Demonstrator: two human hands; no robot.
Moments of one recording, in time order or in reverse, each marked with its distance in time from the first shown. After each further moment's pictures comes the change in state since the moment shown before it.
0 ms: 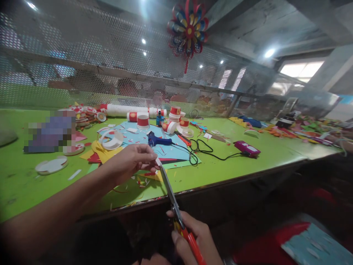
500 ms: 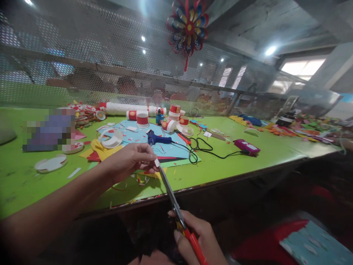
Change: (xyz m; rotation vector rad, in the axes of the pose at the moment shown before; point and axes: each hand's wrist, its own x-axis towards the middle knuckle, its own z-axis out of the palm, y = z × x) left_hand -0.001 0.001 -0.001 0.023 -0.044 -0.039; right_hand 0.005 0.014 0.003 0.016 0.042 0.056
